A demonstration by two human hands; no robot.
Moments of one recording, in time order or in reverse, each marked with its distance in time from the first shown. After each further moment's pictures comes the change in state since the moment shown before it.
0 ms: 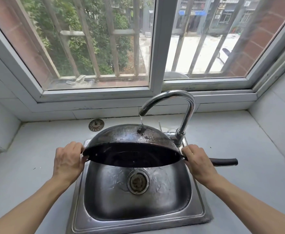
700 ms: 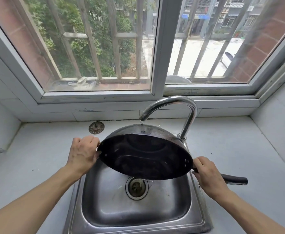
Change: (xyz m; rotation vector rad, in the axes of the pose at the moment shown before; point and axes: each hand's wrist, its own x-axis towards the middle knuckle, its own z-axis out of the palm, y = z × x) left_hand 0.043 0.038 -0.005 0.102 -0.188 0.085; right_hand -0.031 0.026 0.003 0.032 -0.075 0.116
